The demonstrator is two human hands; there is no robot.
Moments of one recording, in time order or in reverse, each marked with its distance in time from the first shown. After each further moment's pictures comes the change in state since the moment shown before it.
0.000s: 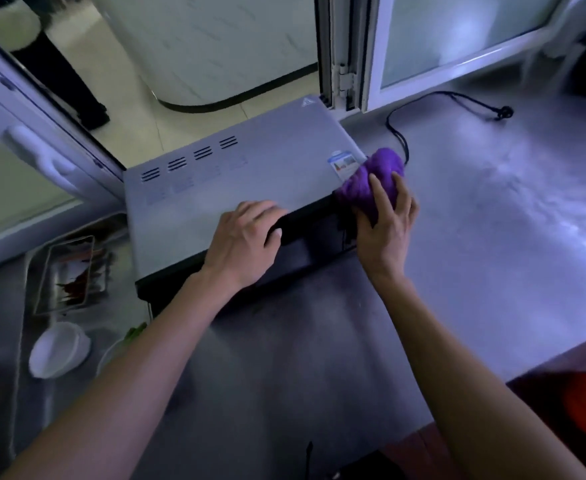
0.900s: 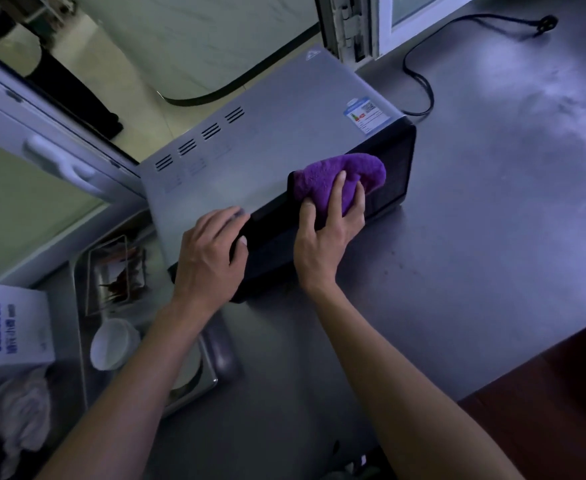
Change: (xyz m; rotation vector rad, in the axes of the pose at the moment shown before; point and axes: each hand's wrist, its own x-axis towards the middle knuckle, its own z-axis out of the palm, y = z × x) left_hand -0.073 -0.059 -0.015 0.103 0.041 -0.026; right_hand -0.092 -0.122 0.071 0.457 0.116 0.522
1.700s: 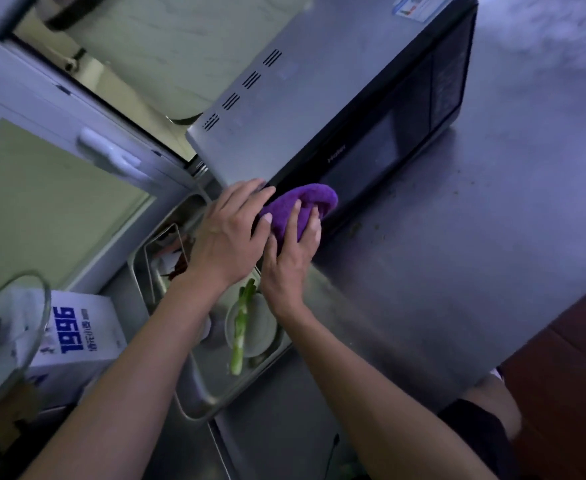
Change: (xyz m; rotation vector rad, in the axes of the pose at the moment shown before) left_hand -0.065 -0.091 -0.039 0.058 -0.145 0.250; right_hand -0.216 0.008 0.112 0.009 -0.109 0.058
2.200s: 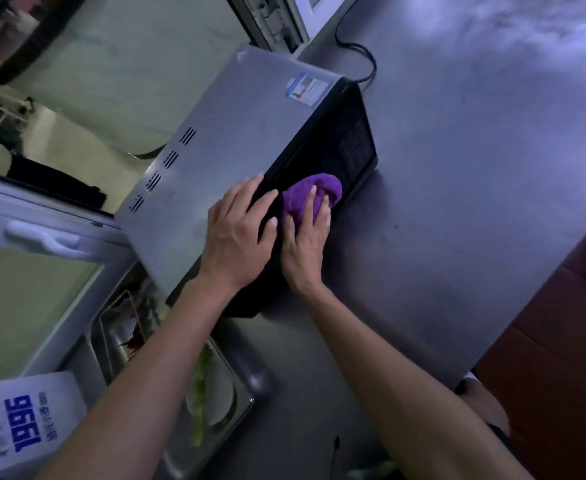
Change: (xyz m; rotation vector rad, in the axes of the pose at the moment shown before) left_hand 0.142 0.094 0.028 0.070 -0.009 0.093; right_hand 0.171 0.027 -0.106 0.023 -0.003 0.126
